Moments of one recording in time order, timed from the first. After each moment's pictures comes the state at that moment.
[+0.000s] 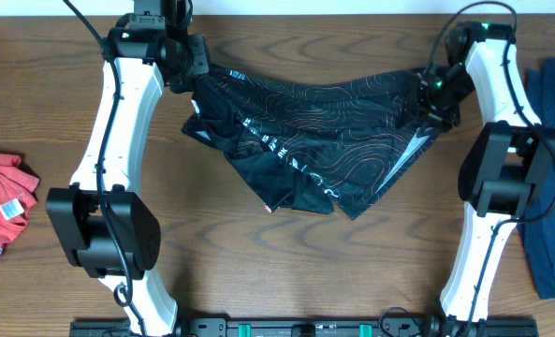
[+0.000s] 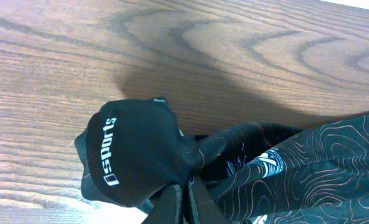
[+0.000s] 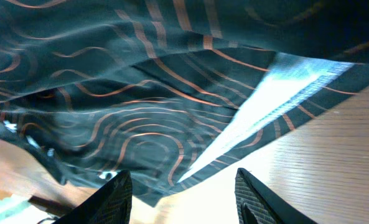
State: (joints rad) left arm -0.08 1.95 1.86 -0.90 0.10 -0.22; right arm -0.10 2.40 2.12 -1.54 -0.36 0.12
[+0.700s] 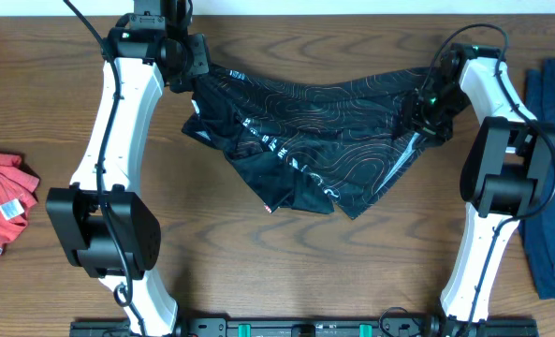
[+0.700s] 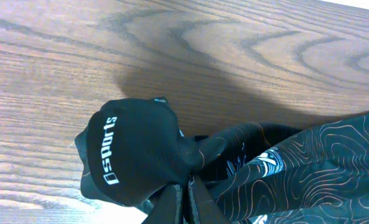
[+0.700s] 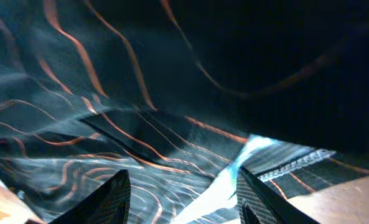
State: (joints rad) left arm -0.08 1.95 1.86 -0.90 0.10 -0.22; right arm -0.10 2.39 1.92 -1.29 -0.39 0.18
